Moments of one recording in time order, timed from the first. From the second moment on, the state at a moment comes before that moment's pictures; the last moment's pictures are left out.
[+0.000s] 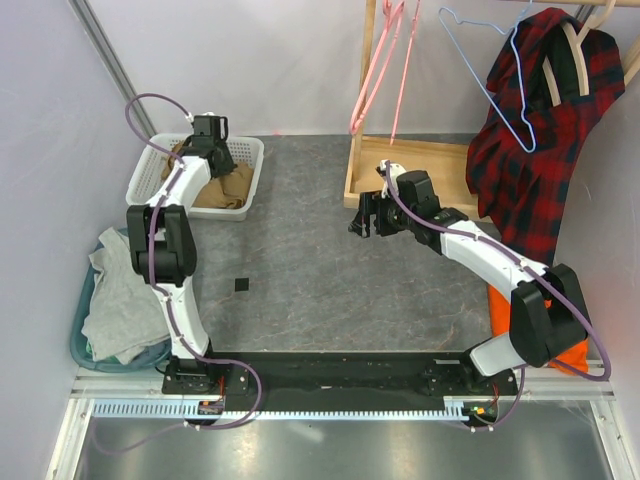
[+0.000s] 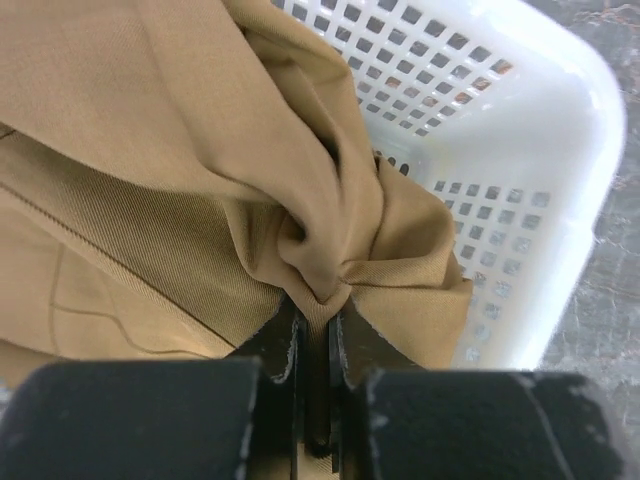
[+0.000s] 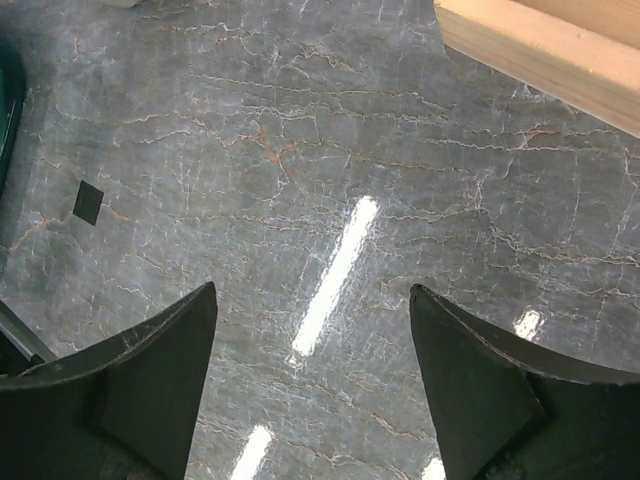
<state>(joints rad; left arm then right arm) -0.04 2.04 1.69 -0.43 -0.15 -0.33 0.46 1.48 1.02 -0.18 -0.27 0.33</state>
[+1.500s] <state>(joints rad) -0.59 1.22 0.74 -0.11 0.16 -0.44 0.63 1.22 0.85 -0.28 -0.15 0.36</state>
